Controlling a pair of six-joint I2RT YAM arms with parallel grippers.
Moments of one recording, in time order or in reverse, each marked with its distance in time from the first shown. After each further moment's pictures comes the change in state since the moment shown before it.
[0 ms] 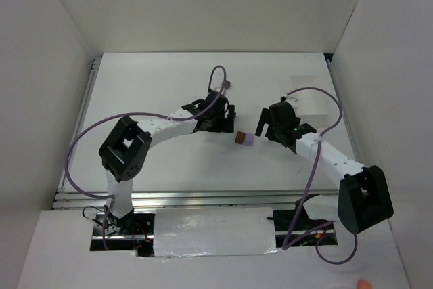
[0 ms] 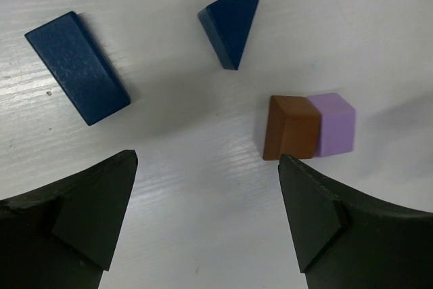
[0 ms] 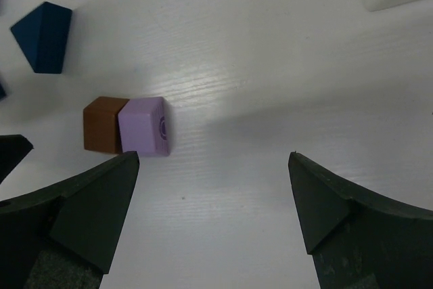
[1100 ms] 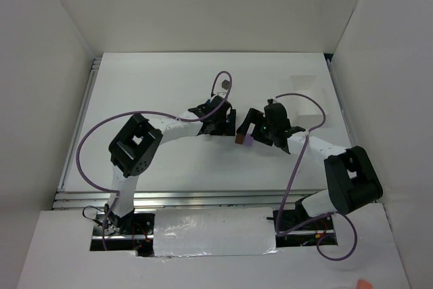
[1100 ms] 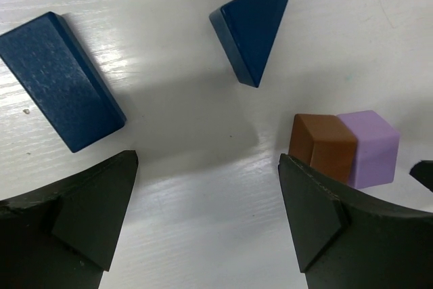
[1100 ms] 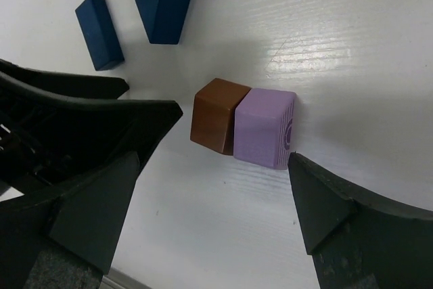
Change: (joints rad) left arm -0.014 0.103 0.004 0.050 -0.045 -0.001; right arm 0.008 0.174 -0.072 0.344 -0.362 0.143
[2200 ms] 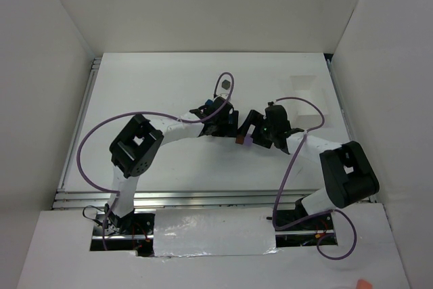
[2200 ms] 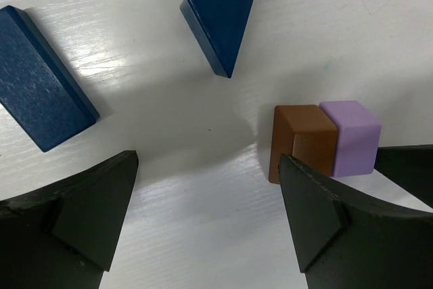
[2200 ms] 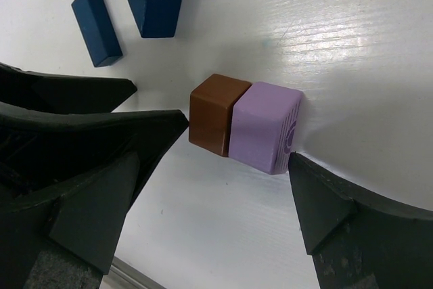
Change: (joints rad) left arm -0.018 0.001 -0.002 0.015 0.028 0.000; right arm -0.025 0.048 -0.035 0.079 -0.083 0.065
